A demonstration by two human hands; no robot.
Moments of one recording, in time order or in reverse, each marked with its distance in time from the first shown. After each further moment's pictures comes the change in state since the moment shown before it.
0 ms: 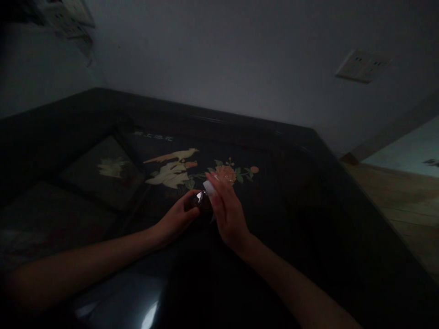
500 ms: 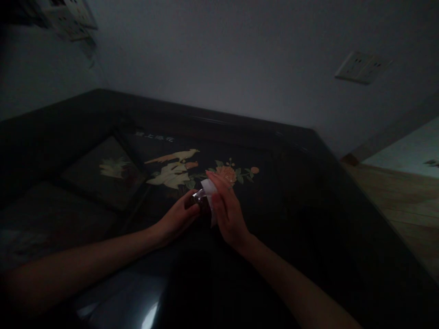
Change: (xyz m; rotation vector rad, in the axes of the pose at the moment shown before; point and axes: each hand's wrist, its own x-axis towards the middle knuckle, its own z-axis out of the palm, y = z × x) left_hand 0.001 0.001 0.000 0.013 0.003 -0.008; right_hand 0.001 0.003 0.000 0.088 0.002 0.065
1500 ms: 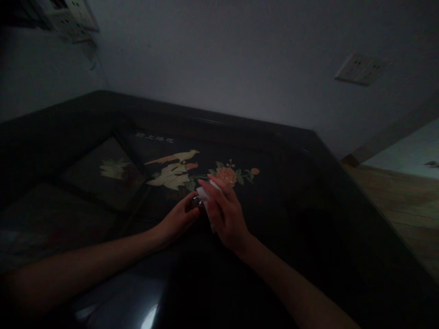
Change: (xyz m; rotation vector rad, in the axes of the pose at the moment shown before) left_hand -0.001 0.001 0.002 -0.021 0.005 -0.001; right_hand 0.000 -0.008 -0.004 -0.157 -0.037 -0.156
